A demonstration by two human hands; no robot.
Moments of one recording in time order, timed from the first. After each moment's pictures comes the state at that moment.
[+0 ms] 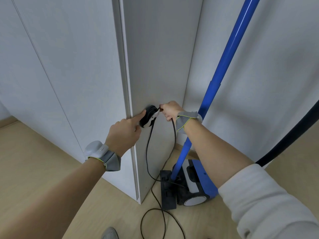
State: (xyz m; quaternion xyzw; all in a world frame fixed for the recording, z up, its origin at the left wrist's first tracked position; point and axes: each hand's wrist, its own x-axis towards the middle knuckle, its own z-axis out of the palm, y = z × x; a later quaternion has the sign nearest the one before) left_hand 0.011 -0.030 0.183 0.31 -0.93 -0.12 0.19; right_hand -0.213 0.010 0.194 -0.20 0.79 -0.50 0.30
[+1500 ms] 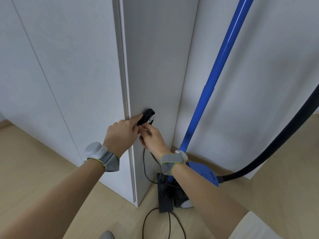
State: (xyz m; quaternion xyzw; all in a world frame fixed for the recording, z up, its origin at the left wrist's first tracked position) left_hand 0.015 -0.024 0.192 0.30 -0.93 -0.08 0.20; right_hand -0.085 0.062 0.149 -0.38 0.67 -0.59 0.23
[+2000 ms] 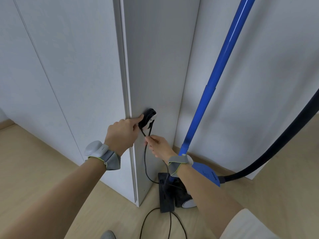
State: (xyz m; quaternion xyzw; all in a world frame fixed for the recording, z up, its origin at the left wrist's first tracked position) left_hand 0.015 -0.022 0.196 0.33 -0.92 -0.10 0.18; right_hand -0.122 0.067 0.100 -0.33 0.73 -0.51 0.31
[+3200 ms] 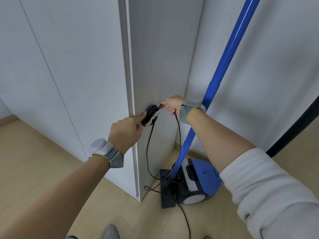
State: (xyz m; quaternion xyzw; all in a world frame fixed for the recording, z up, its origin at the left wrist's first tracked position) left_hand 0.014 -0.024 0.187 0.32 -0.93 -0.06 0.19; right_hand -0.219 0.018 0.226 -0.23 0.78 -0.45 0.36
